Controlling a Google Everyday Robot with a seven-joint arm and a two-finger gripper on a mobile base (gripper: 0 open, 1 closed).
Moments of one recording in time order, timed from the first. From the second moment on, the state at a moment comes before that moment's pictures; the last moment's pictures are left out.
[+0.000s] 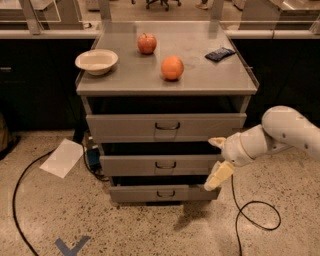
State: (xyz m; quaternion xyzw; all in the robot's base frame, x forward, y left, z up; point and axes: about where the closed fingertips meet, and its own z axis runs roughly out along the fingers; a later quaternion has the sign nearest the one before) arm 0.547 -0.171 0.641 -0.58 0.74 0.22 0.27
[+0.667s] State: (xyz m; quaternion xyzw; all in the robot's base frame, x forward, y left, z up) arm 0.557 -0.161 0.594 -0.55 0.75 0.24 0.27
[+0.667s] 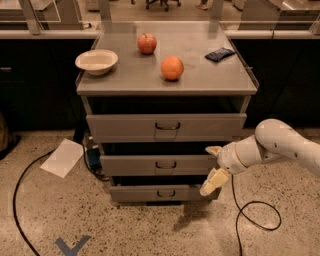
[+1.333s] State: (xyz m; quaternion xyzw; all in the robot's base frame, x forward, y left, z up) arm 0.574 -0.135 0.546 -0.56 0.73 0.27 0.27
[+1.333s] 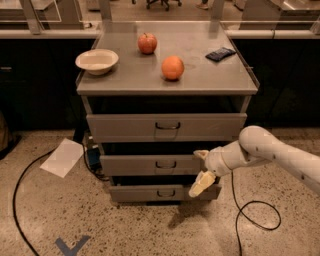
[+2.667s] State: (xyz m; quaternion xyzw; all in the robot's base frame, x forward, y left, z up) arm 0.626 -0.103 0.470 -0.56 0.75 0.22 0.27
